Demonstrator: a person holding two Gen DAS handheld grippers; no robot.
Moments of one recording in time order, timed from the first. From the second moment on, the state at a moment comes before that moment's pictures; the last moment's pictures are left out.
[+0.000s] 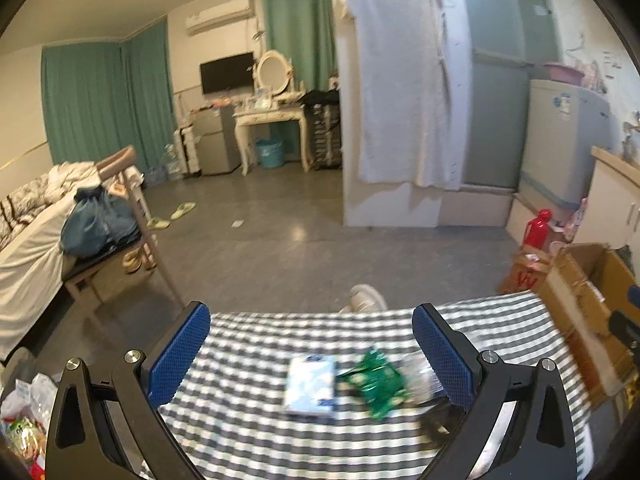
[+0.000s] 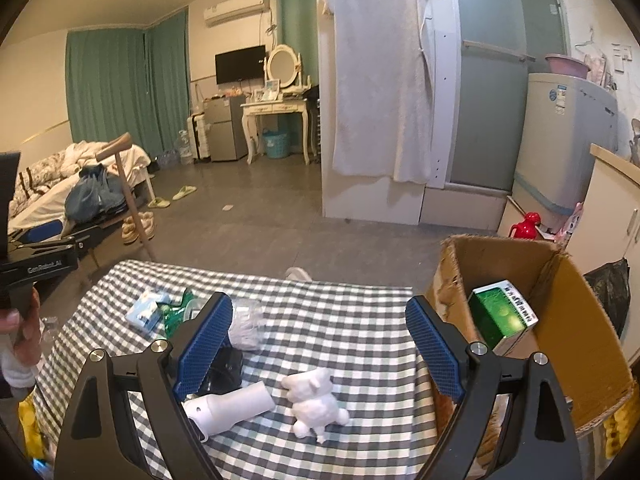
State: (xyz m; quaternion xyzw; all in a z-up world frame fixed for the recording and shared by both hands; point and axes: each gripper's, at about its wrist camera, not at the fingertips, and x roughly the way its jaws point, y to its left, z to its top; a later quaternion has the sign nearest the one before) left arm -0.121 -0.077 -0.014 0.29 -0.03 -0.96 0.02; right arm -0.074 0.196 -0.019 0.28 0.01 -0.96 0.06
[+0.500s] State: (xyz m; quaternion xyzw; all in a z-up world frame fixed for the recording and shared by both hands) left arm -0.157 -0.098 -0.098 0.38 -0.03 -0.92 0.03; right arm -0.092 0.191 -0.069 0.35 0.02 -0.93 0.06
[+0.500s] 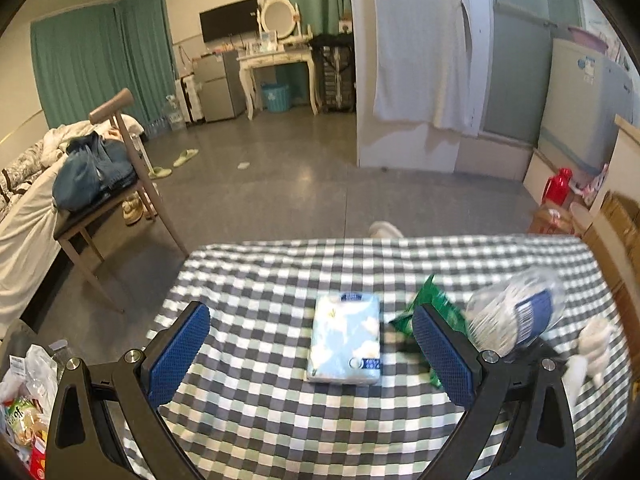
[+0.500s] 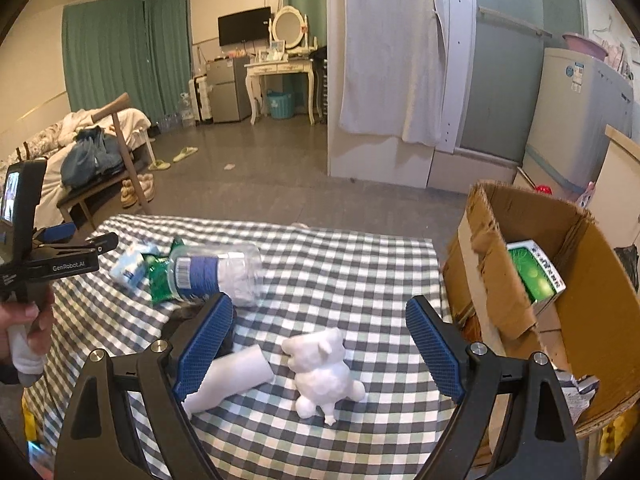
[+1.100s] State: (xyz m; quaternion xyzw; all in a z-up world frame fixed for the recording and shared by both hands) left arm -0.185 -0.100 -0.150 0.44 -0.02 -0.90 0.03; right arm -0.109 0.206 -0.120 0.41 0.02 -0.91 0.04
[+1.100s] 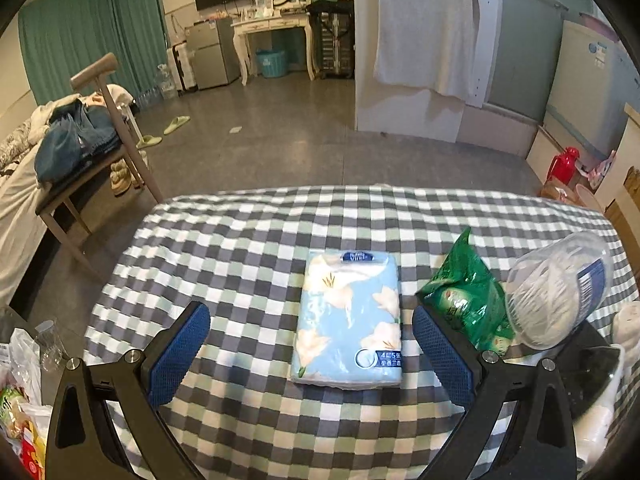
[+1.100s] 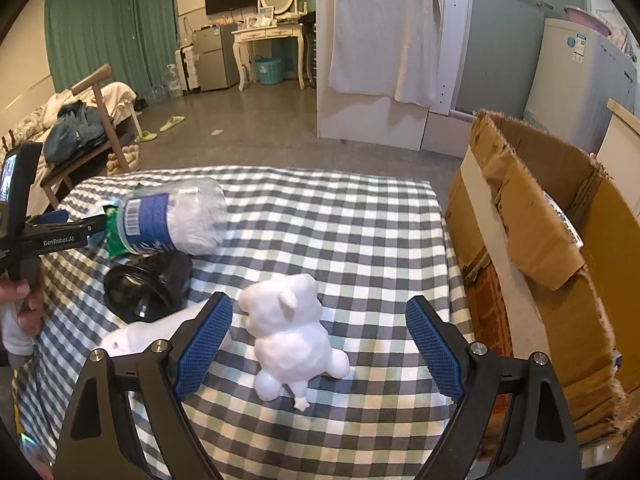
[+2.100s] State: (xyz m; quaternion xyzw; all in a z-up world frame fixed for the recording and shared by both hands) left arm -0.176 -0.111 -0.145 0.44 0.02 -0.90 0.01; right arm -0.123 0.207 -0.143 0.44 0.03 -0.90 0.05
